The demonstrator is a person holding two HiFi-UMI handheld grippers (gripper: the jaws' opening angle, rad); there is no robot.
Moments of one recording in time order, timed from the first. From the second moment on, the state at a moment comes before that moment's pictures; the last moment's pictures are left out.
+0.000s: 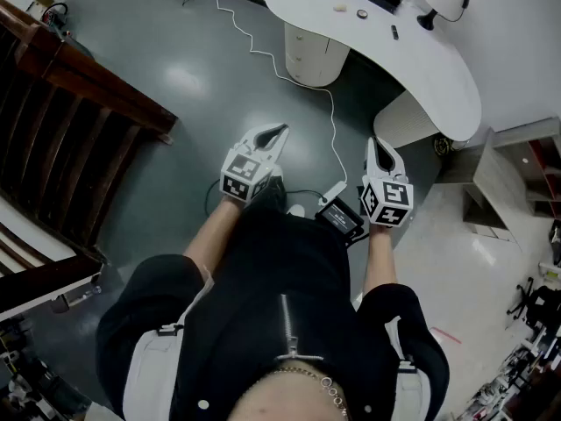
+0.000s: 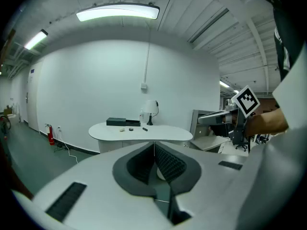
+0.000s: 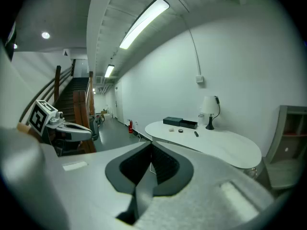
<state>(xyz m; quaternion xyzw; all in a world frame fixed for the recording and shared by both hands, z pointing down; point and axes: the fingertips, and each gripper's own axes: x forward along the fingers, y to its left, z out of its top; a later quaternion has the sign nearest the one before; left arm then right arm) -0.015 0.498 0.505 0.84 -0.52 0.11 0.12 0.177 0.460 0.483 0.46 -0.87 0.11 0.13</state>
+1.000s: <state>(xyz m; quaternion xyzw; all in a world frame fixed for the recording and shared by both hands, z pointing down) -0.008 0.448 0.510 0.84 -0.51 0.10 0.14 0.189 0.422 0.483 0.49 -0.86 0.11 0.12</state>
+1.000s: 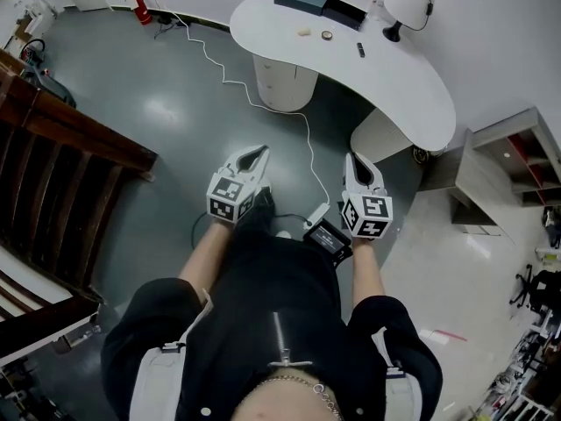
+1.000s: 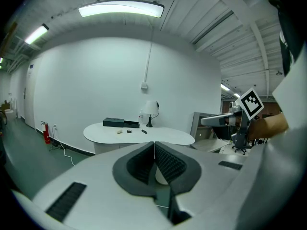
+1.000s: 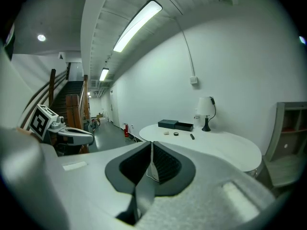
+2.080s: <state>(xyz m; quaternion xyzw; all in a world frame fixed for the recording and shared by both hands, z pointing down) -0.088 0.204 0.515 0.88 -0.44 0.11 0.14 0.084 0.197 0.483 0.53 -0.83 0.11 0.15</state>
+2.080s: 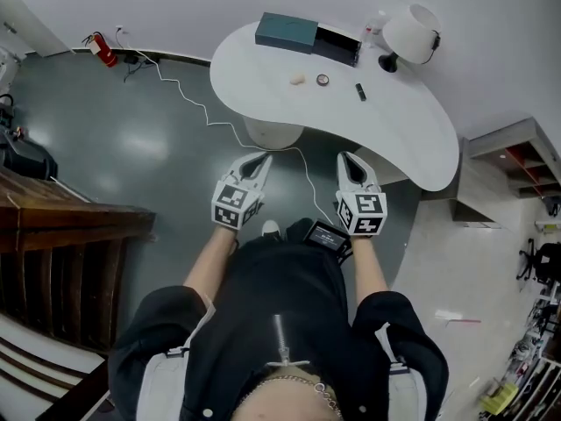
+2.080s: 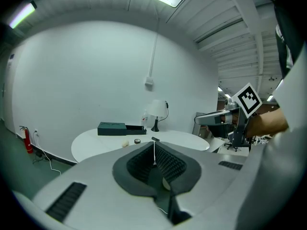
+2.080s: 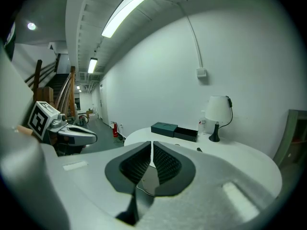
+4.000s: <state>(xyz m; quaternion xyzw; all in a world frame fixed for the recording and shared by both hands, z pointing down) -0.072 -0.109 0.549 0.85 -0.47 0.15 0.20 0.076 -0.151 0.658 0.32 -0.85 0.11 0.40</state>
